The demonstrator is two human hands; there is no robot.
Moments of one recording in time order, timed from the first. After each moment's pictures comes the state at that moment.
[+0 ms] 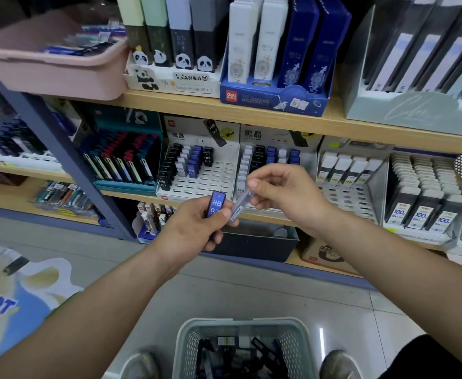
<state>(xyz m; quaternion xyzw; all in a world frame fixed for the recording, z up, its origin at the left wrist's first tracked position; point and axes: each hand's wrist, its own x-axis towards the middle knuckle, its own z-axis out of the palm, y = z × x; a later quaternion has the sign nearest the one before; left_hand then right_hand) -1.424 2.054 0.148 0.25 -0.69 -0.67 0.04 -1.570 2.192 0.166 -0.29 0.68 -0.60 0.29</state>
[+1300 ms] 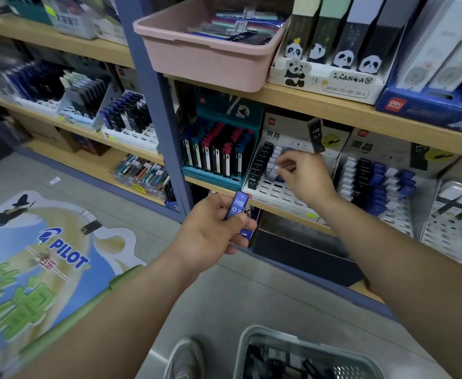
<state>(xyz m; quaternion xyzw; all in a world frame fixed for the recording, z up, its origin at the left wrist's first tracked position) -1.338 1.964 0.156 0.35 -0.67 -0.65 0.10 -1.582 2.012 0.103 -0.45 0.82 -0.35 0.01</state>
